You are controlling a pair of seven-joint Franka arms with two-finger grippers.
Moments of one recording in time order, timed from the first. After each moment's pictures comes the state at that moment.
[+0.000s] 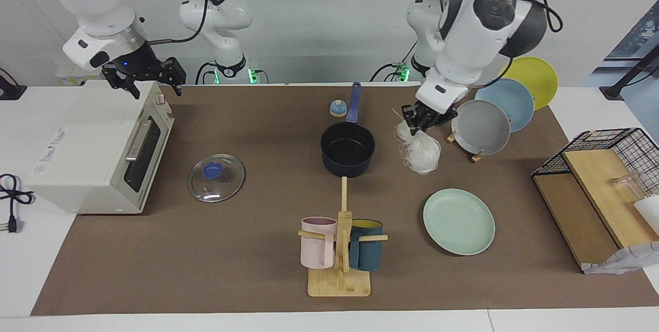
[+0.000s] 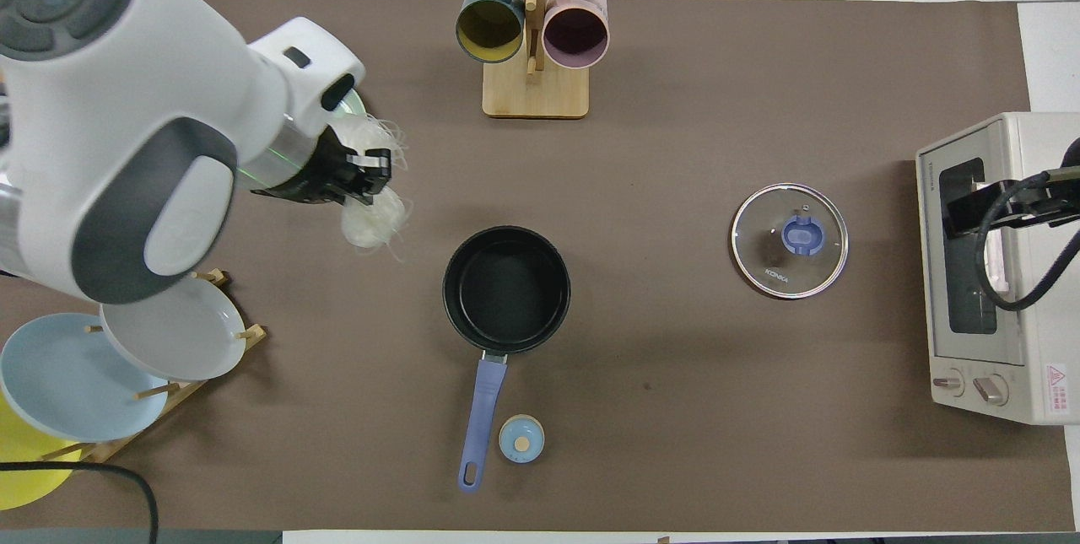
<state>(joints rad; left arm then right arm) -0.20 0.20 -0.12 -1.52 -0.10 1.68 -0.28 0.03 0.00 -0.04 -1.56 -0.04 1.44 -0.11</state>
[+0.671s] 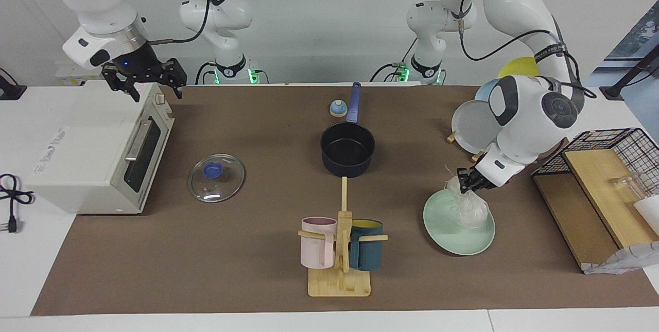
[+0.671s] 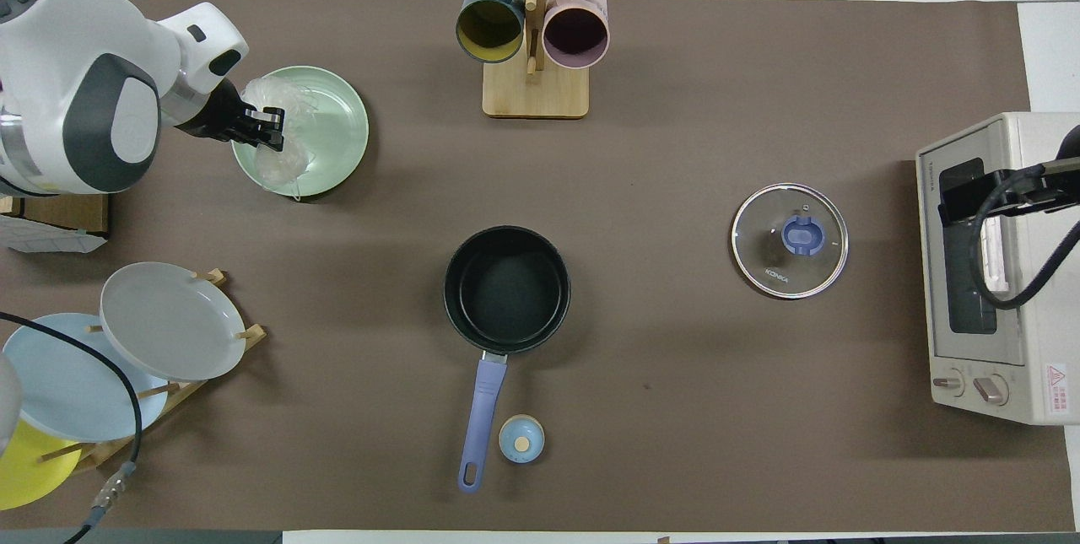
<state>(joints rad) -0.04 0.43 -0.13 -1.55 -0.07 1.96 0.04 0.03 0.00 -0.03 -1.56 -0.04 1.48 -0.11</state>
